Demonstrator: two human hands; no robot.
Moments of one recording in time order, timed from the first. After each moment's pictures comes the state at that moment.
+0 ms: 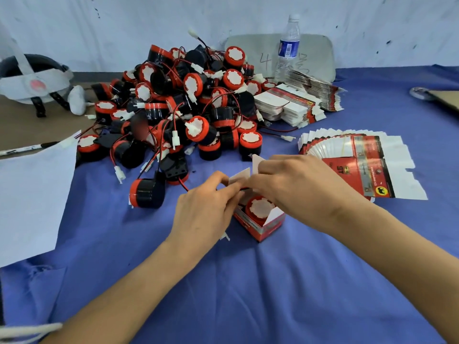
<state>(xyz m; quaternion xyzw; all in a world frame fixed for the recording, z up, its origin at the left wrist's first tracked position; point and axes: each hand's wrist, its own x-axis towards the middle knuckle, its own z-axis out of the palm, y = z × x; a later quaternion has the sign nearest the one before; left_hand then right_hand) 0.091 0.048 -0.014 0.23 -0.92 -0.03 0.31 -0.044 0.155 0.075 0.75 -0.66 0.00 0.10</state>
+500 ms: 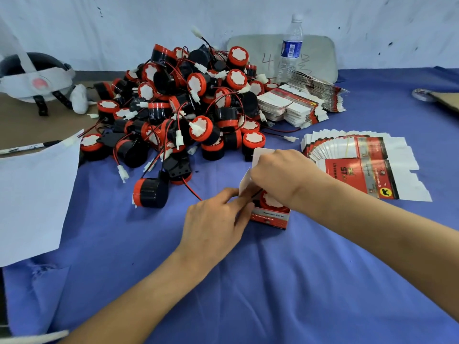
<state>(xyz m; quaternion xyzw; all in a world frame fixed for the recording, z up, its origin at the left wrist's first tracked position) 0.091 0.063 -0.019 0.23 -0.92 -0.07 0.31 -0.042 0.113 0.069 0.67 -0.73 -0.14 0.03</state>
